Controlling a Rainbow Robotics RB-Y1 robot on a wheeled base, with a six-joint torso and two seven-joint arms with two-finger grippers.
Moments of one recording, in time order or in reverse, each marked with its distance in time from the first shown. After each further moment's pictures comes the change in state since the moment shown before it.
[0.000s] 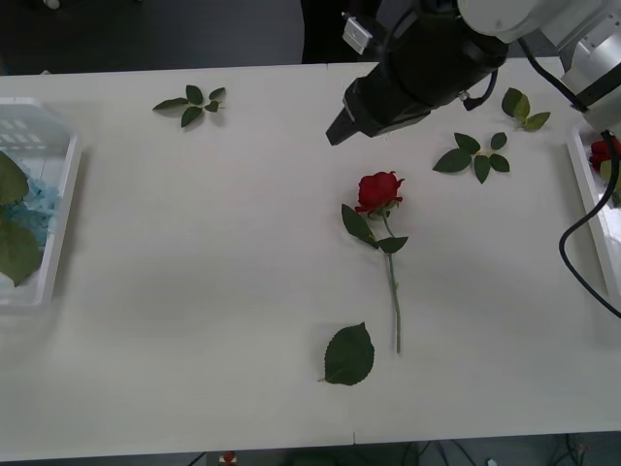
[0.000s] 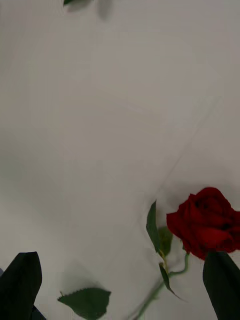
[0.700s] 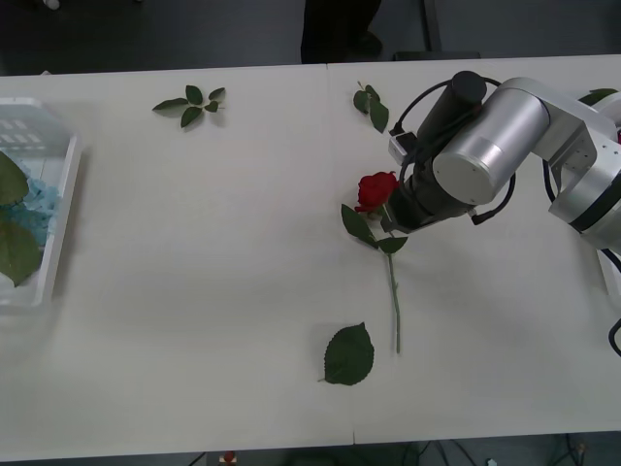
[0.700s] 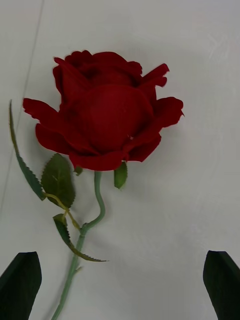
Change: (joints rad) right arm 0.257 -0.069 0.213 -0.186 0.422 -0.058 -0.317; left arm 0.000 0.000 0.000 0.000 0.000 0.000 0.000
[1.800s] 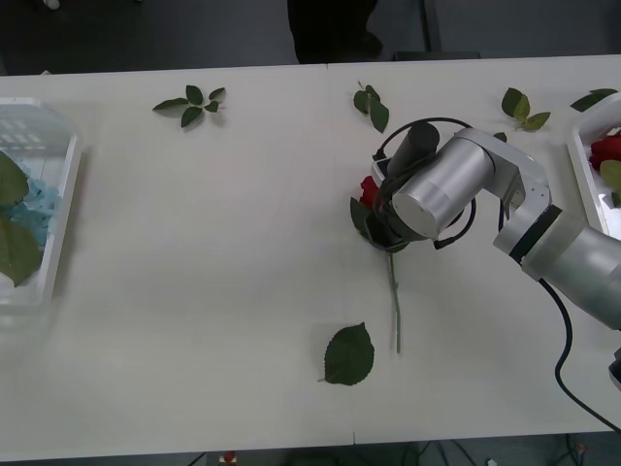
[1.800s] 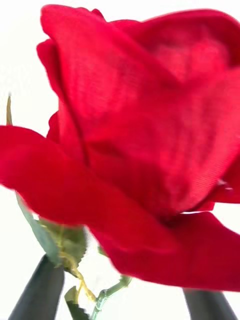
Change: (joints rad) right arm 0.047 0.185 0.000 0.228 0.173 -0.127 0.000; left arm 0.000 0.058 0.016 -0.171 0.353 0.161 0.000
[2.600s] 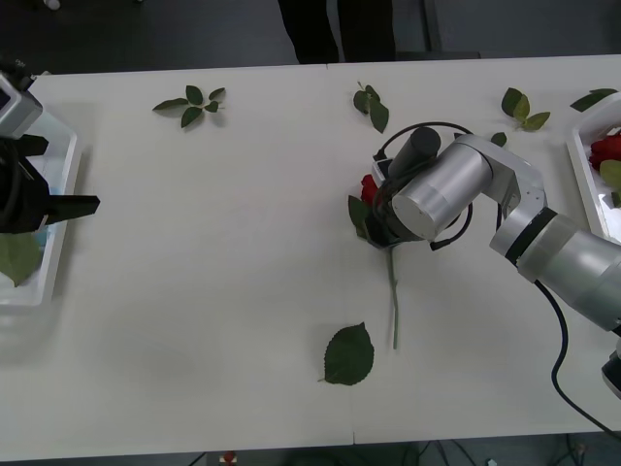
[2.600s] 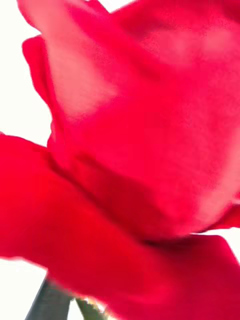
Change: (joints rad) right arm 0.000 0.019 0.000 0.065 -0.001 -0.073 0.000; left arm 0.239 -0.024 0.017 -0.509 0.615 -0.579 -0.062
